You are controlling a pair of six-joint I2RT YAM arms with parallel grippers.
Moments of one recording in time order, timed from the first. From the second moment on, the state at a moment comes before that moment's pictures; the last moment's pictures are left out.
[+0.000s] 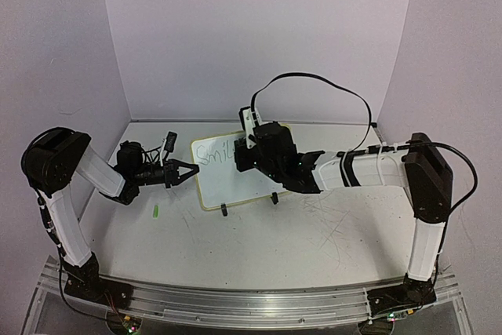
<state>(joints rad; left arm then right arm) -0.30 1.85 0.64 1.02 0.95 -0.36 0.97 1.95 1.37 0.29 0.38 0.21</state>
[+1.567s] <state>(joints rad) -0.30 1.85 0.64 1.02 0.95 -0.36 0.97 1.95 1.36 0.29 0.47 0.20</state>
